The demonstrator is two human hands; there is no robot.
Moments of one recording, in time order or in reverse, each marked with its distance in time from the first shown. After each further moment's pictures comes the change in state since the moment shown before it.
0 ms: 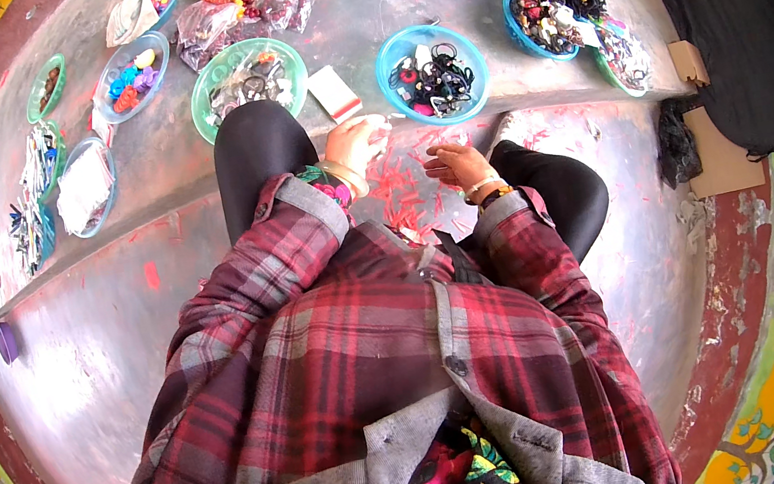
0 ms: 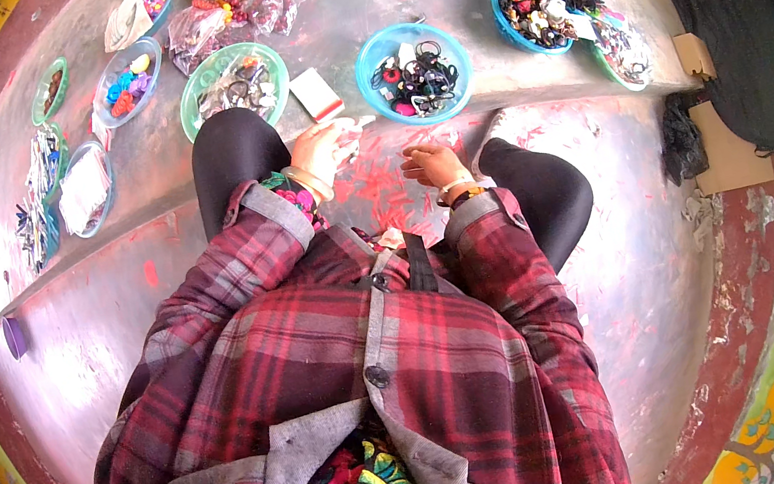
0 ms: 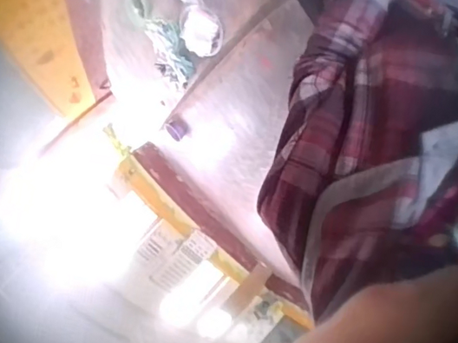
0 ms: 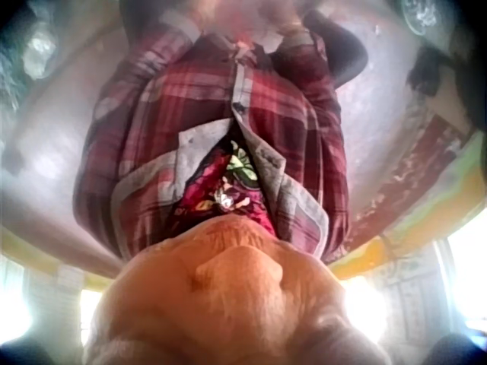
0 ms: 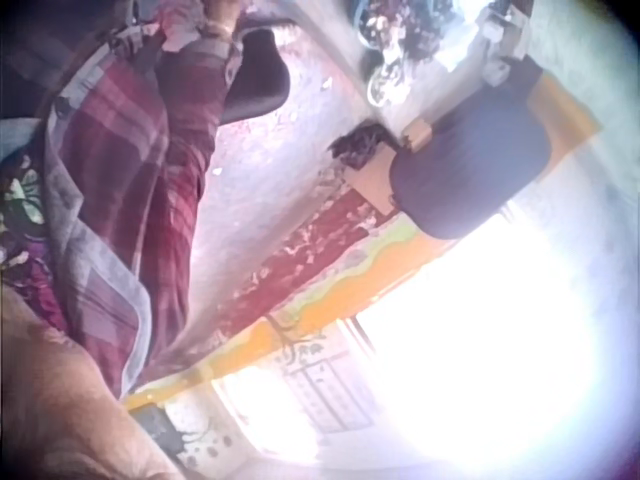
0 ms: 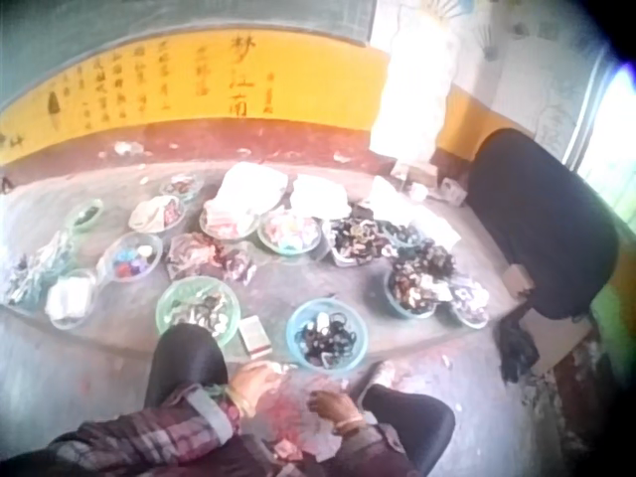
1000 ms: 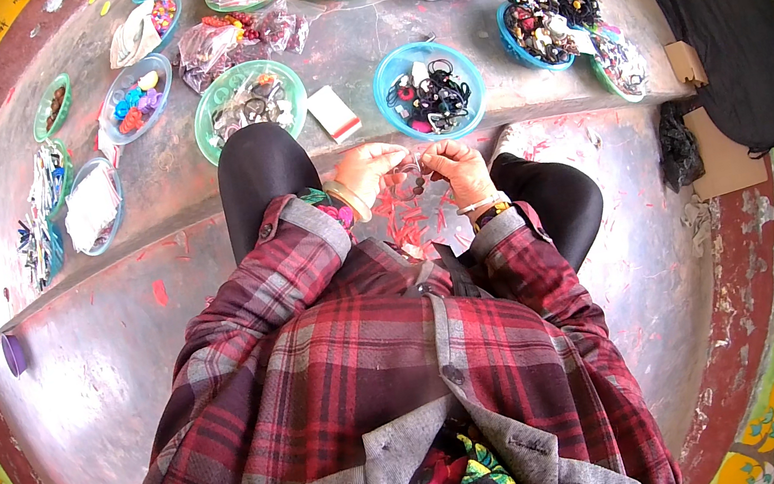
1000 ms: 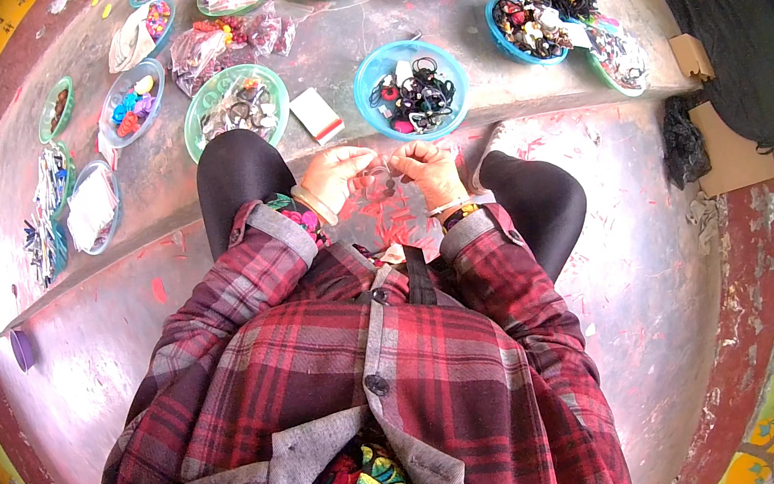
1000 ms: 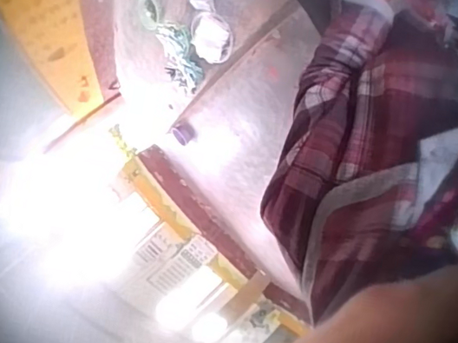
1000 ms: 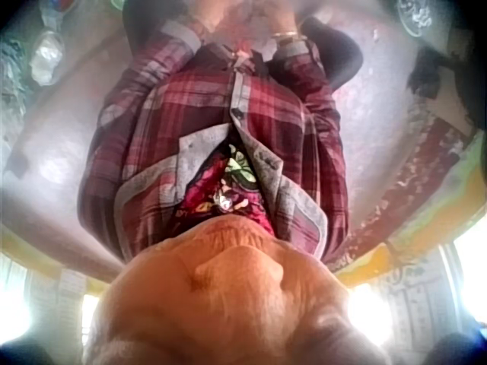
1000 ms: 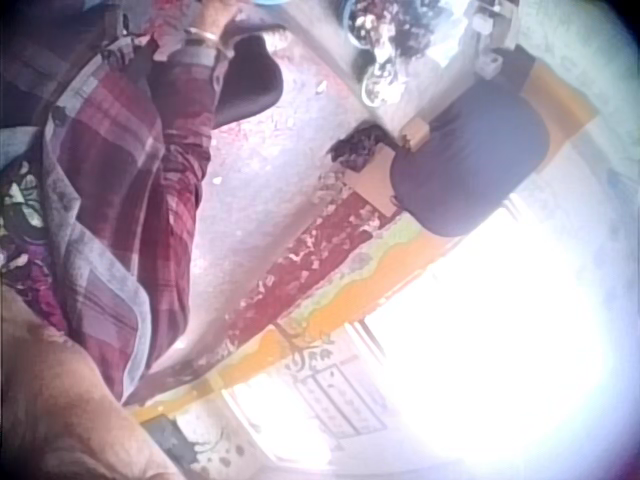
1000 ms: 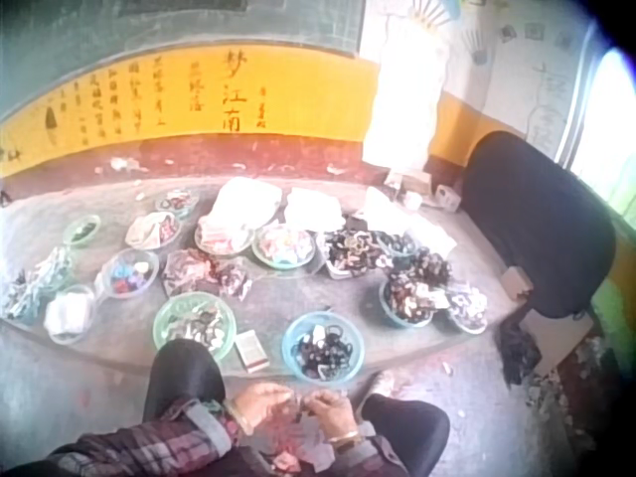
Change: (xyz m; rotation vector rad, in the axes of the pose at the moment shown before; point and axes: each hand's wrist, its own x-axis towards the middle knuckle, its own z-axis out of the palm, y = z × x) left_hand -0.006 0.002 0.018 -0.048 -0.198 -0.173; right_hand -0.026 -0.031 0.023 0.263 0.017 -0.454
